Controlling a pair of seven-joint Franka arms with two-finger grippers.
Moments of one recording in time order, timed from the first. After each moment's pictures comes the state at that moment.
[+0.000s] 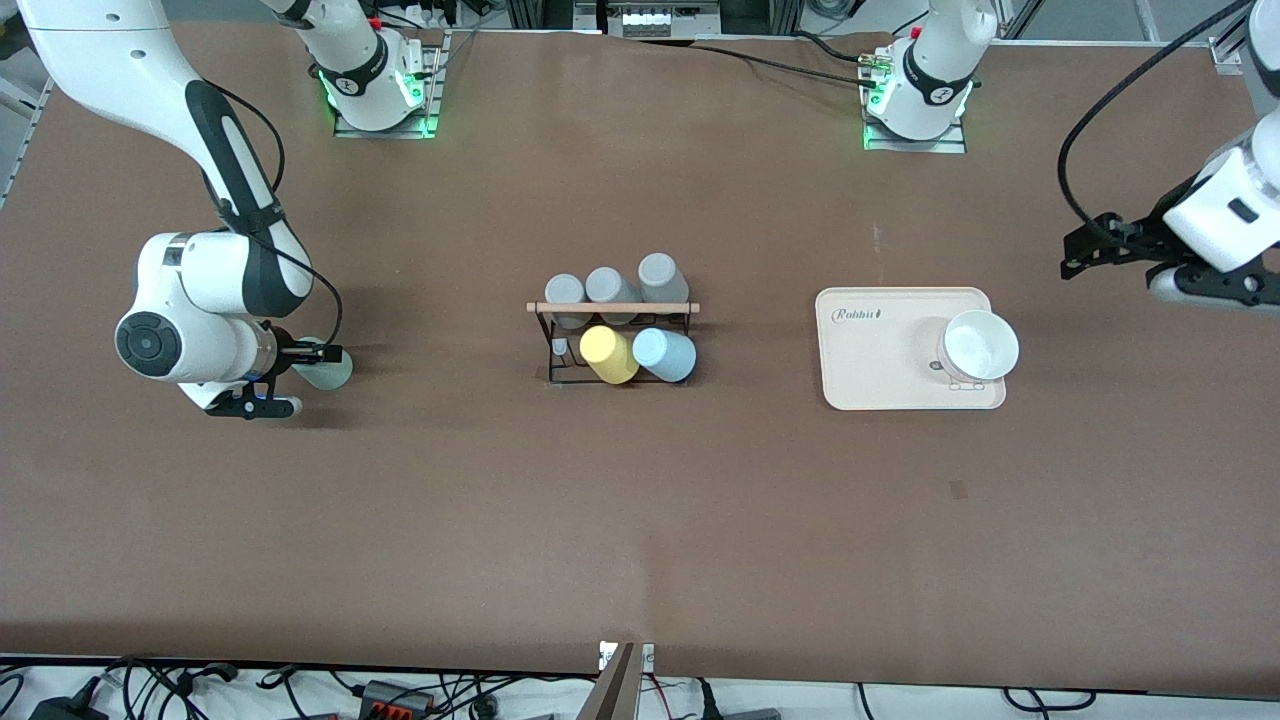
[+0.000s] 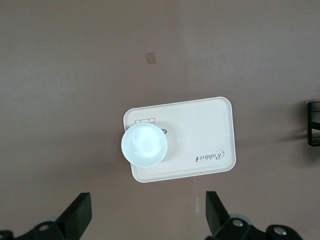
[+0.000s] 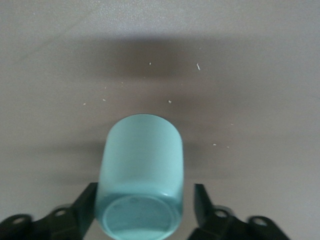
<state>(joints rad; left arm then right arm) 0.00 -0.02 0.00 -1.69 -0.02 1.64 0.10 0.03 0.49 -0.04 -1.92 -0.04 2.12 0.04</state>
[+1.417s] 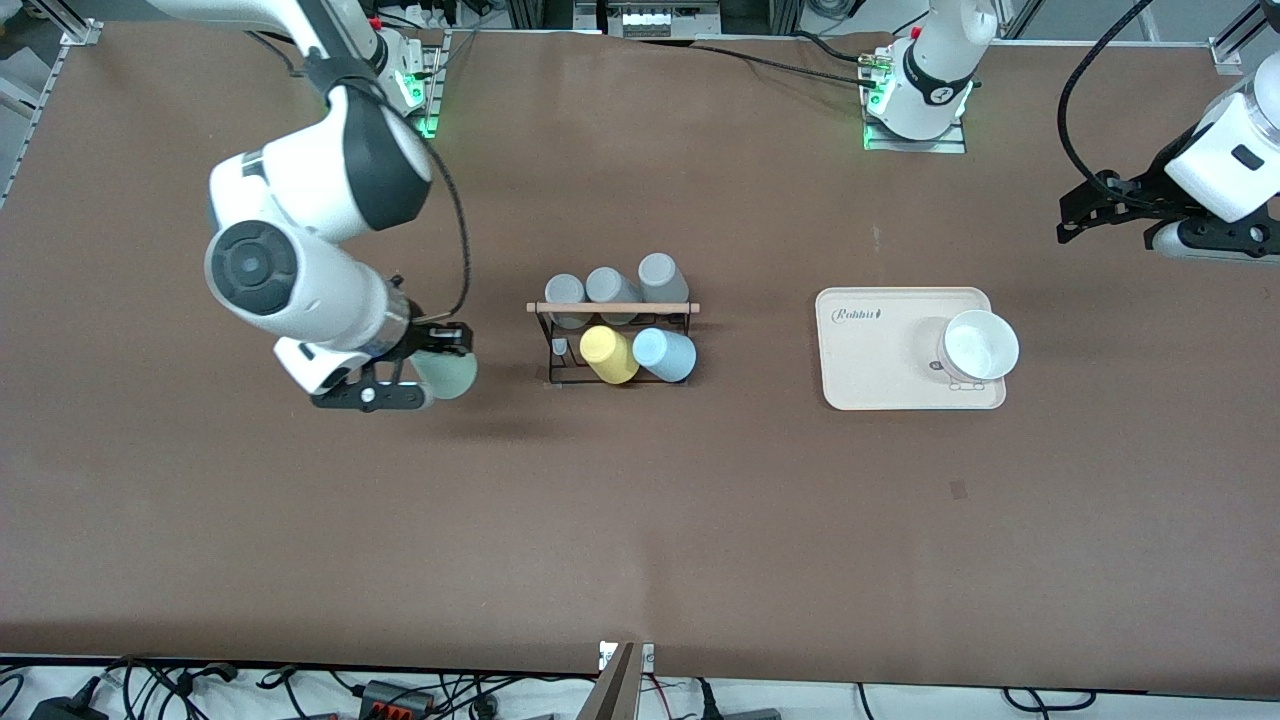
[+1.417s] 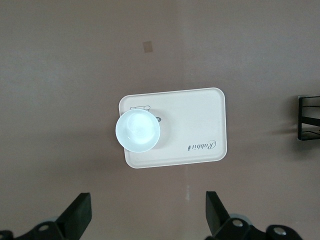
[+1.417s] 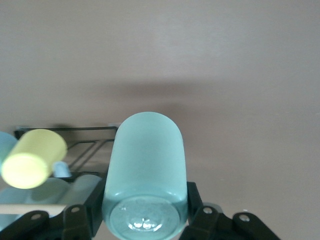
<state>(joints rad) -0.02 -0.07 -0.02 -1.71 -0.02 1.60 0.02 0.36 0.46 0.05 -1.43 0.08 1.78 0.43</state>
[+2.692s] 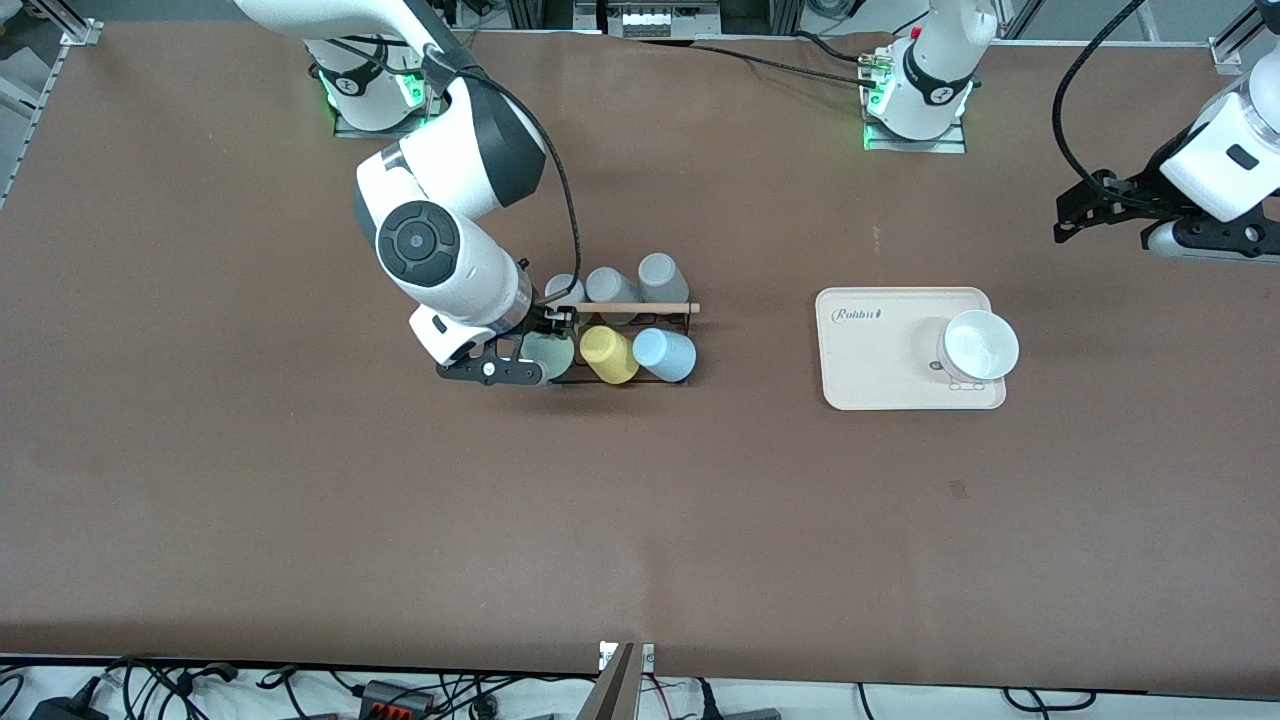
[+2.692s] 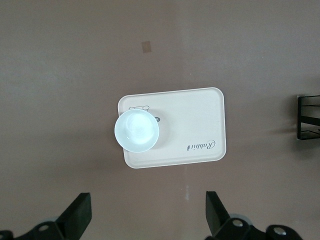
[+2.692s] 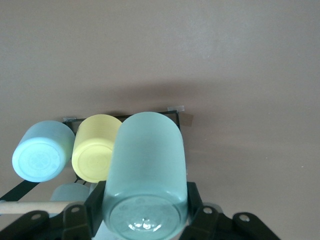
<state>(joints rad) -0.02 -0.07 -0.02 -1.71 -0.02 1.60 0.02 0.51 0.53 0.05 -1.43 0.15 1.88 0.60</state>
